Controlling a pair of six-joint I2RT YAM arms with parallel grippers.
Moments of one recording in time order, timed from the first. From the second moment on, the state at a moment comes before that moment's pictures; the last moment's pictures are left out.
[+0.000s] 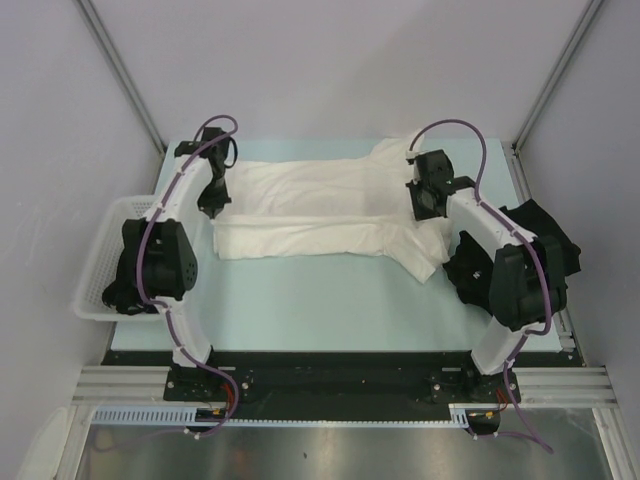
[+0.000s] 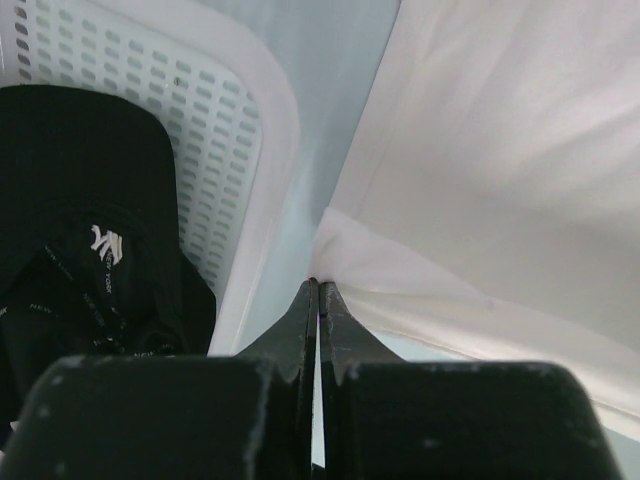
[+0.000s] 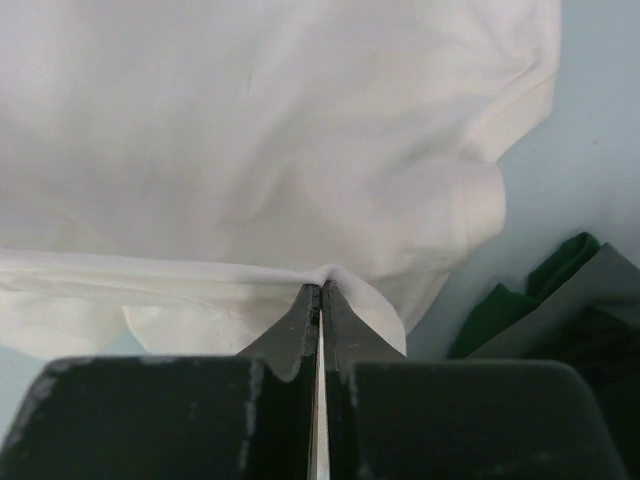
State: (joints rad) left arm -0.08 1.94 1.77 -1.13 -0.36 -0.34; right arm 0.28 1.72 1.35 -0.56 0.15 0.01
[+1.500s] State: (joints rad) left arm -0.07 2.22 1.95 -1.01 -0.36 -0.30; right arm 0.24 1.93 1.41 -0.38 0.21 -0.04
